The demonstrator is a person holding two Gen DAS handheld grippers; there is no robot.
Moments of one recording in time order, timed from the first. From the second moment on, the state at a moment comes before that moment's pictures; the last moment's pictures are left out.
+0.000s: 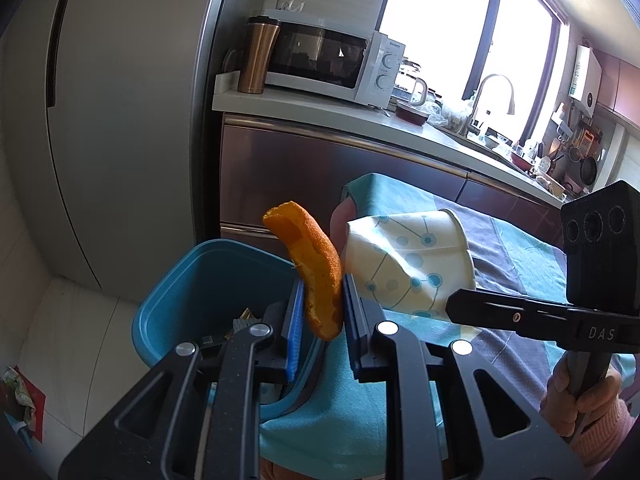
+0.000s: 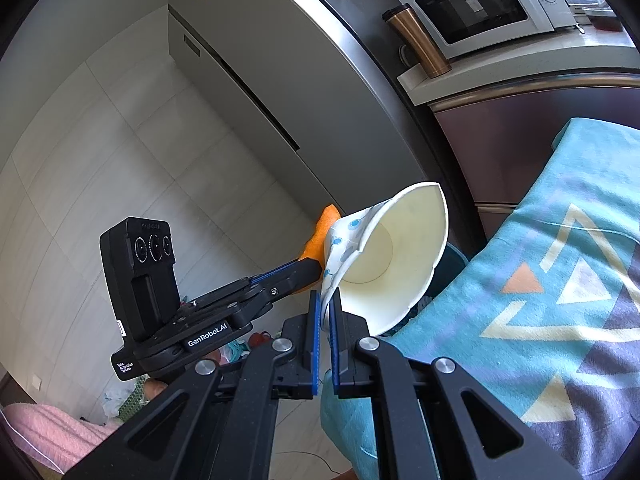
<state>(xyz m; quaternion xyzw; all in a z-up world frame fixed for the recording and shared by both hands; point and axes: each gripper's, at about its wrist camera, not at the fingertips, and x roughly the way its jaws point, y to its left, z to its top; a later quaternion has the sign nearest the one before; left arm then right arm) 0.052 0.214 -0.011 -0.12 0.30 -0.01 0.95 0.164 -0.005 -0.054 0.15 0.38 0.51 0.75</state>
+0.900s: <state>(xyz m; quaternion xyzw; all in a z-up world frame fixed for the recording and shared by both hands) 0.070 0.232 -0.027 -0.13 0.32 0.01 0.94 0.169 0.019 -0.054 0.13 0.40 0.52 0.74</state>
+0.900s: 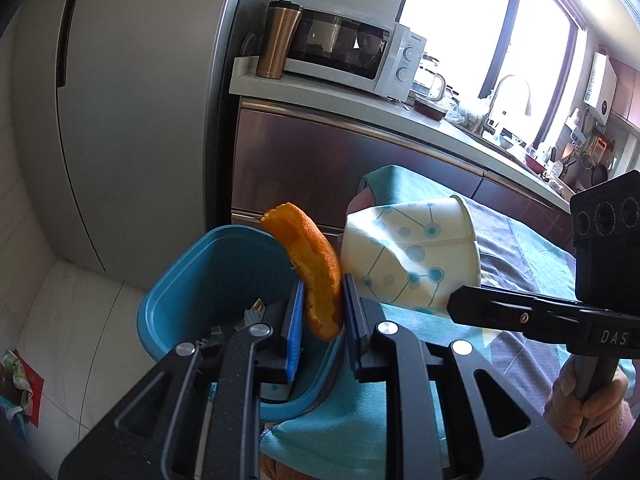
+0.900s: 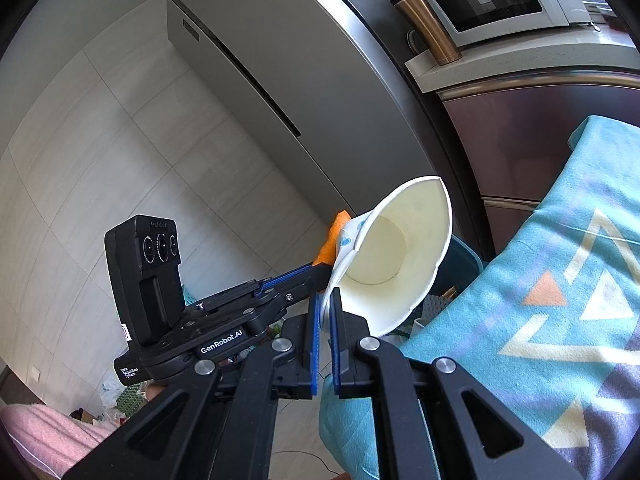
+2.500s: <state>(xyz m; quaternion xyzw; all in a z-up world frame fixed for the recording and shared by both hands) 0.101 0.276 -0.084 -0.19 0.36 0.06 0.91 0.189 0.096 -0.077 0.05 0.46 0.51 0.73</state>
